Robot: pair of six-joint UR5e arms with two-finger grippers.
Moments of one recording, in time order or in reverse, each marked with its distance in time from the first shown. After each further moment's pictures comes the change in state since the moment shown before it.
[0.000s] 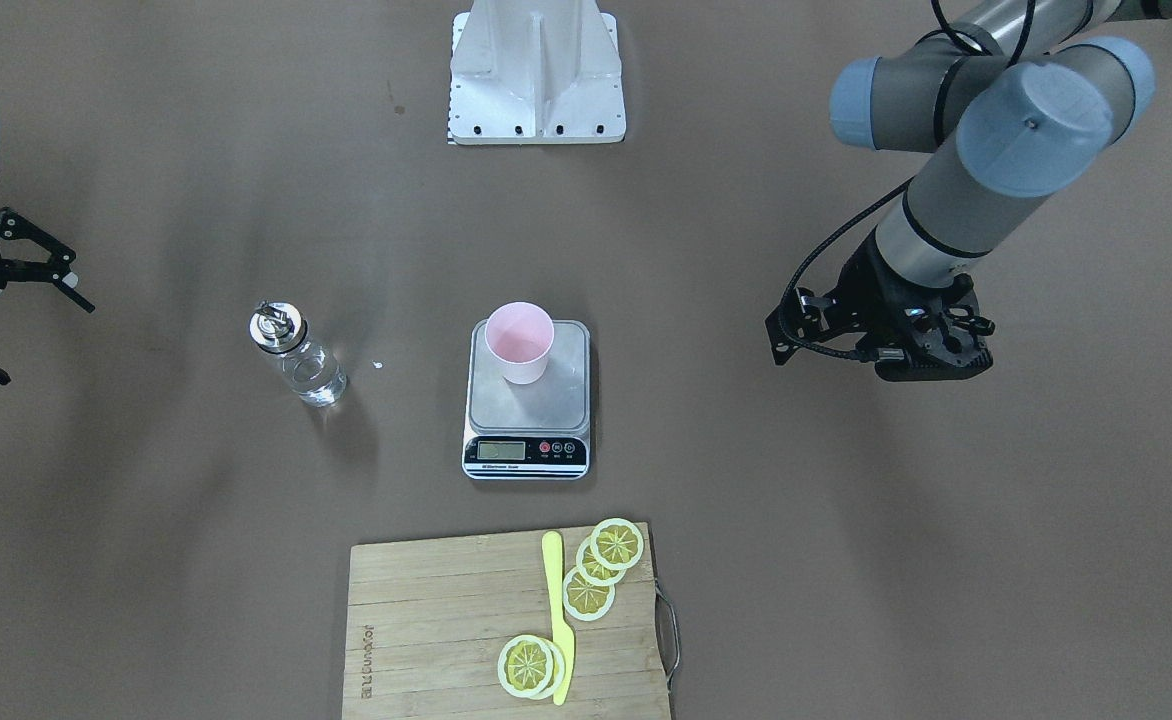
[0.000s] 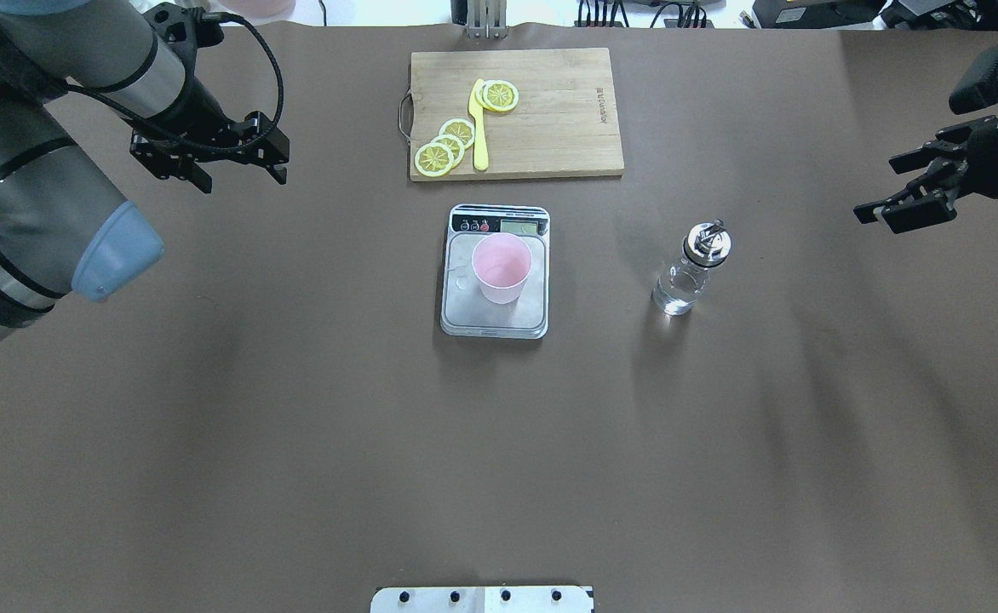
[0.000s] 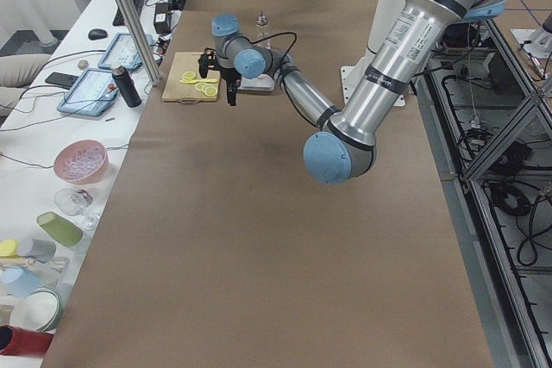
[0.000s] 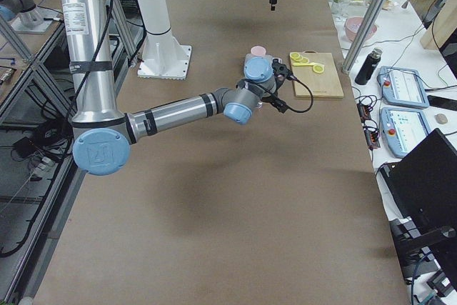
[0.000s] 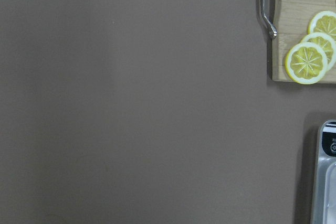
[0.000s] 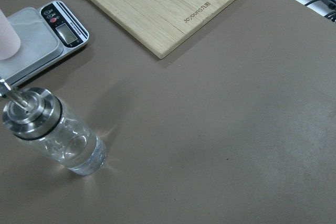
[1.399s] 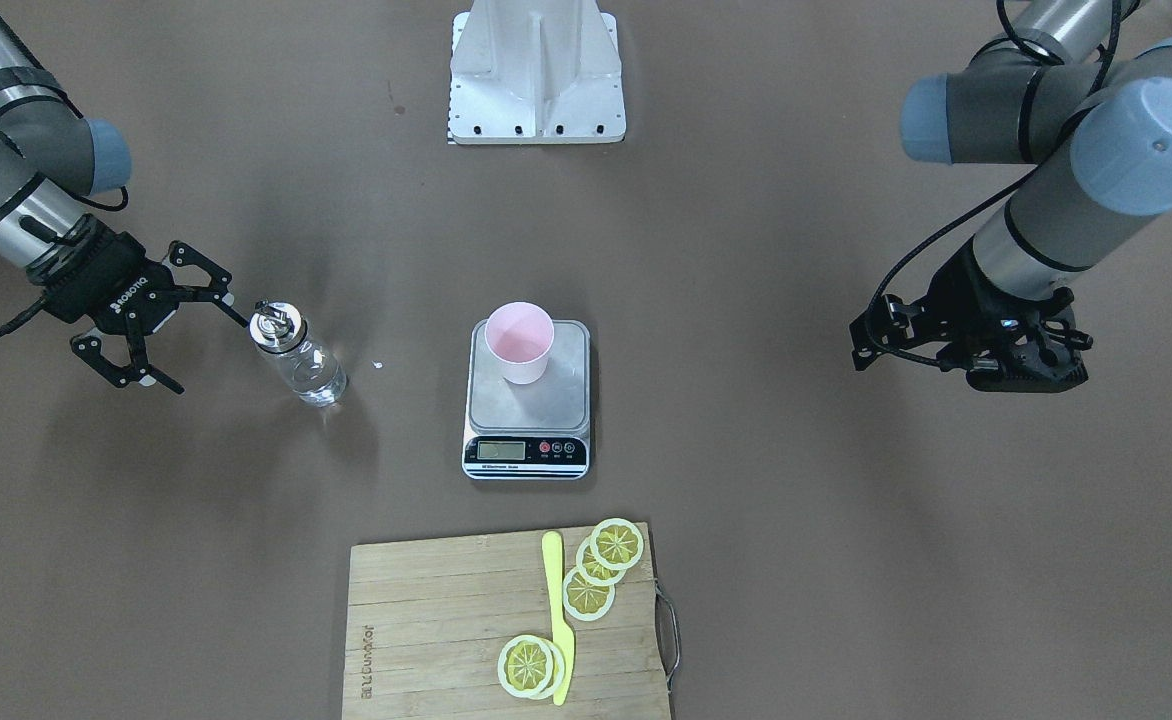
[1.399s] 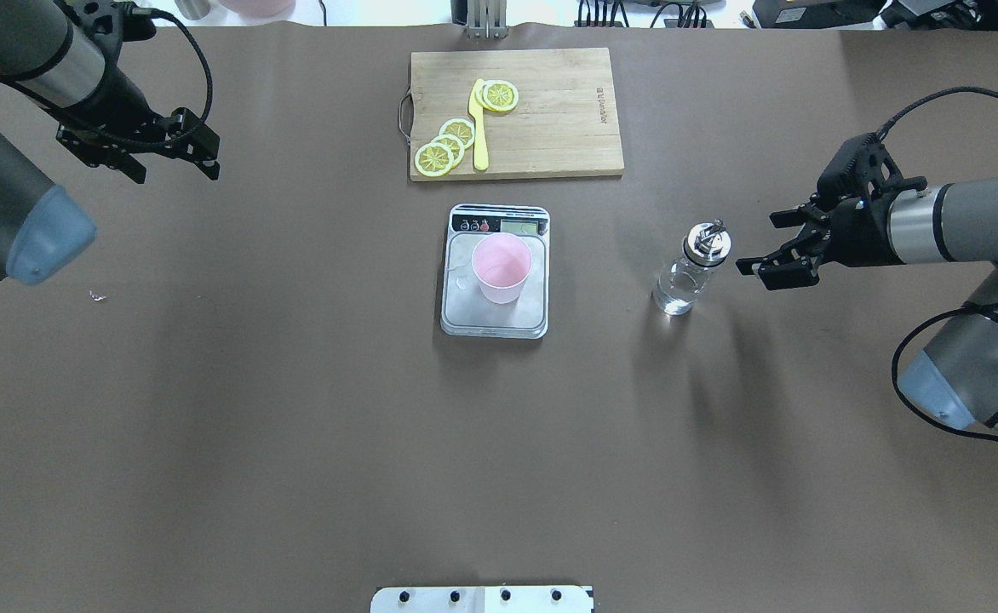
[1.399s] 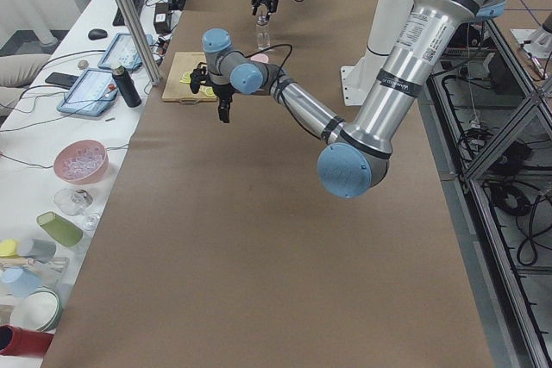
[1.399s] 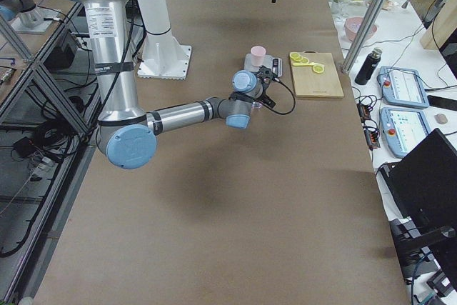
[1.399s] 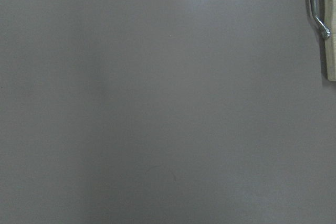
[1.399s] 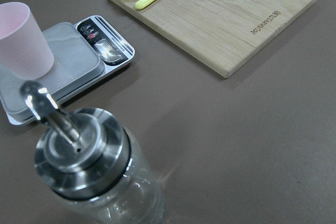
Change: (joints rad) left arm -0.083 0.090 0.000 -0.004 -0.044 0.171; right arm -0.273 0.055 -0.110 0.288 -0.235 0.232
